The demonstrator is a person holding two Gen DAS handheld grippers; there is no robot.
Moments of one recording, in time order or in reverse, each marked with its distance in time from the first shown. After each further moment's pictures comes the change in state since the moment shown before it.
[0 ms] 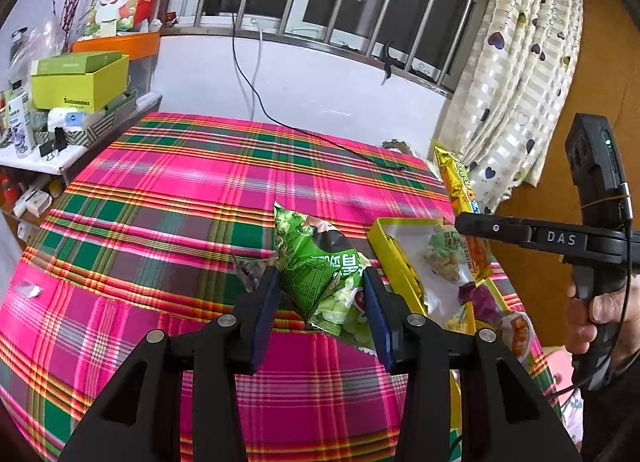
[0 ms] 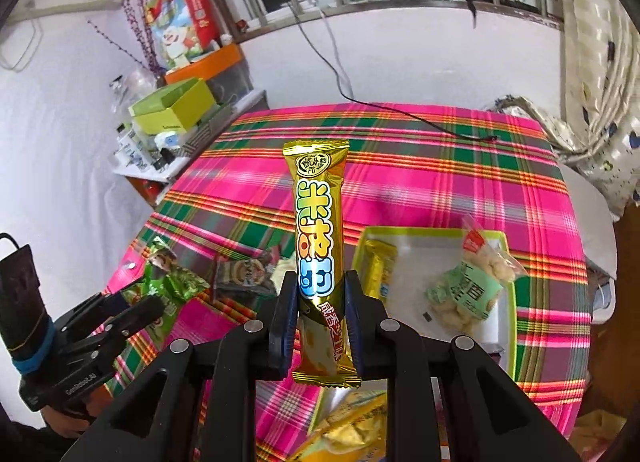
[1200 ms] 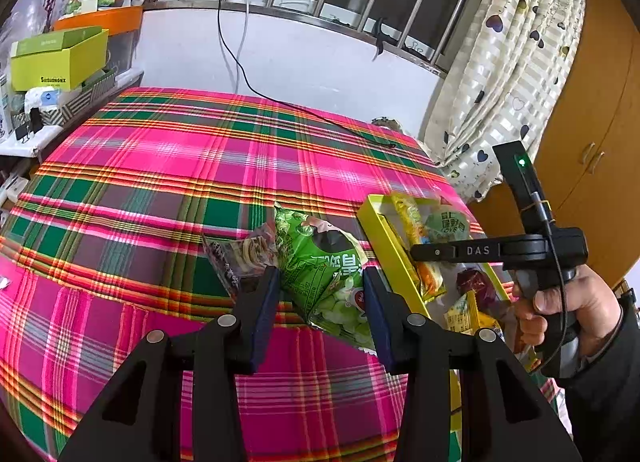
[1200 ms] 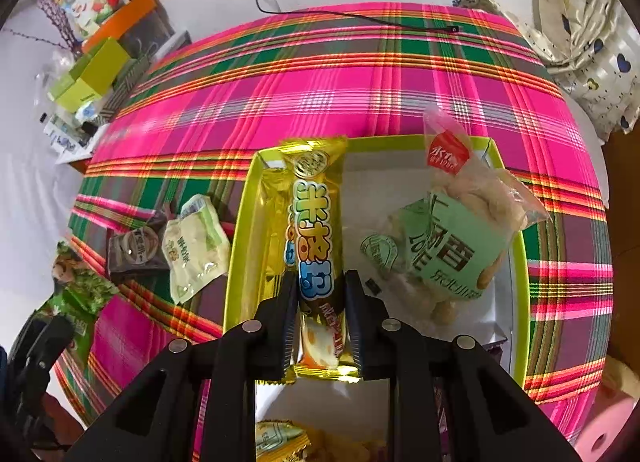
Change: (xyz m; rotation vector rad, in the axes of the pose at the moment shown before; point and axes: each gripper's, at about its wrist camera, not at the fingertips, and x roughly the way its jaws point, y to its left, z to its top) left arm 0.033 -0.002 -0.007 -0.010 0.074 -0.052; right arm 0.088 -0.056 -0.015 0.139 0.267 -0.119
